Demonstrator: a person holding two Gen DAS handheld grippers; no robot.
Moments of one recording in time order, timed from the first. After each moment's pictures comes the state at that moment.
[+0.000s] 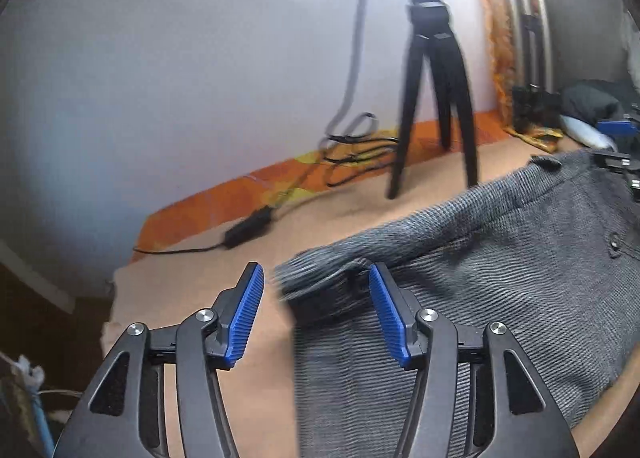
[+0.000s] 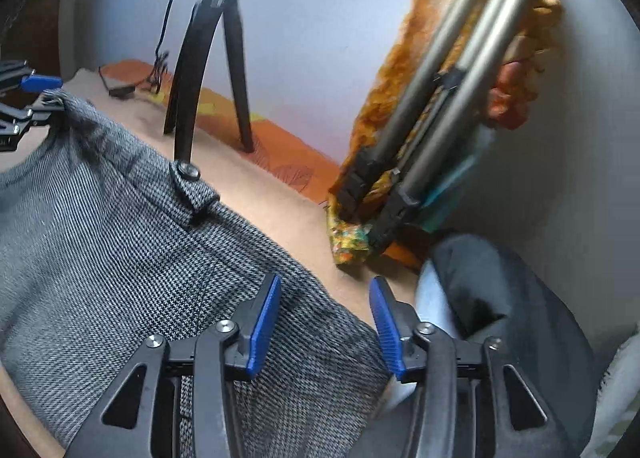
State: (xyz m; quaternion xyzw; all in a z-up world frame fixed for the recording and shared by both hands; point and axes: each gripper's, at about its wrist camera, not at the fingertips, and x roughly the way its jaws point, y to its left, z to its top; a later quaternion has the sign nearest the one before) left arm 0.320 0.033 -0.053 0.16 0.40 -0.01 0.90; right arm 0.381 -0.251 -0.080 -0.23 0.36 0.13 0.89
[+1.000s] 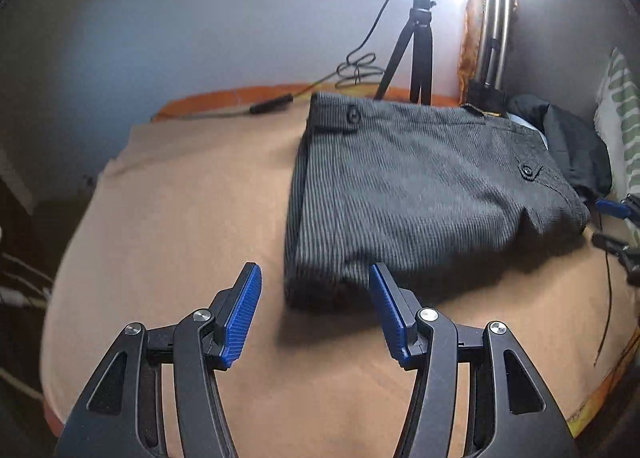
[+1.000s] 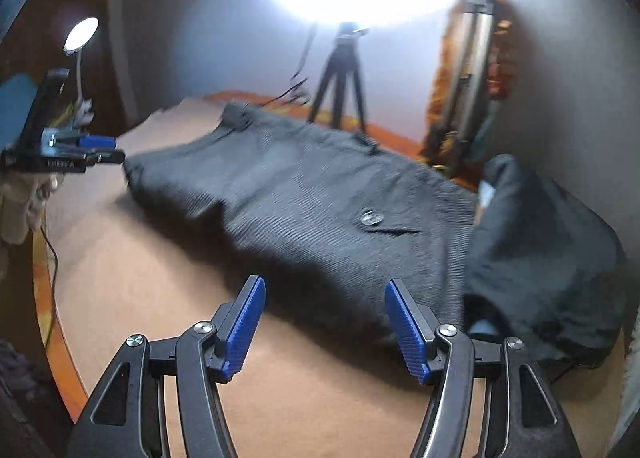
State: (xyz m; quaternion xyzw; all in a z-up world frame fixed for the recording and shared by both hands) left arm 0.150 0.091 -0.069 0.00 0.43 -0.04 0.90; right arm 0.184 -0.248 -0.074 -0.16 0.35 0.24 0.89
